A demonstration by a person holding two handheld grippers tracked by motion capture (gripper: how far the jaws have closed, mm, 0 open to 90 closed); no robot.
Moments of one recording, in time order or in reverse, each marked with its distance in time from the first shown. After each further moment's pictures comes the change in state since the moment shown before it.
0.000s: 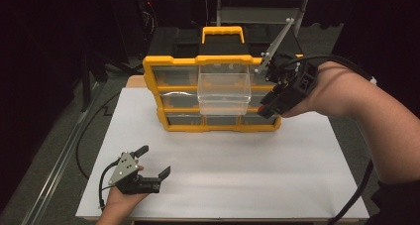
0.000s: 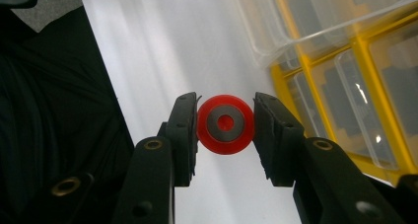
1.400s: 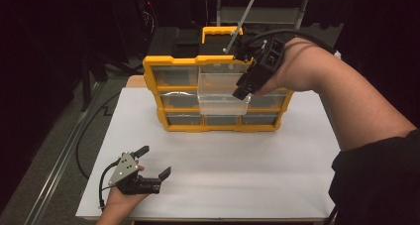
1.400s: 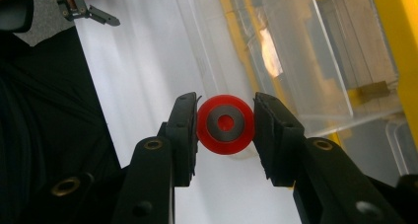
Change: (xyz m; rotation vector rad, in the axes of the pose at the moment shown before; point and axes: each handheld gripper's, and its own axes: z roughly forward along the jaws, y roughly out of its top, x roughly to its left) left arm 0.000 0.000 0.000 -0.003 -0.007 0.000; right arm -0.011 0.063 0.003 0.006 -0.017 -0.052
